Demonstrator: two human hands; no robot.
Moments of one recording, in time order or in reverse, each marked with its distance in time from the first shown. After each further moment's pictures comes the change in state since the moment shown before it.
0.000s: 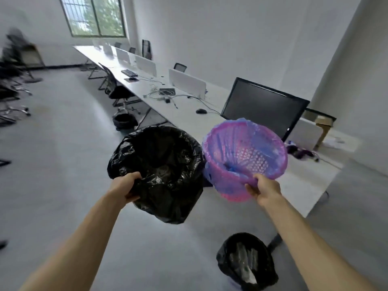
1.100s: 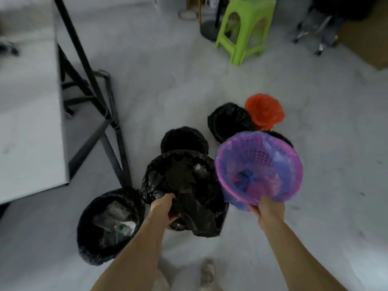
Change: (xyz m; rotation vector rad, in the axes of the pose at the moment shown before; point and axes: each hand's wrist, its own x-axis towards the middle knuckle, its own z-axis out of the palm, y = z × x) left_hand -0.169 -0.490 0.615 1.033 -0.780 -0.548; right_hand 0.070 0.242 -0.614 0.689 1.410 0.203
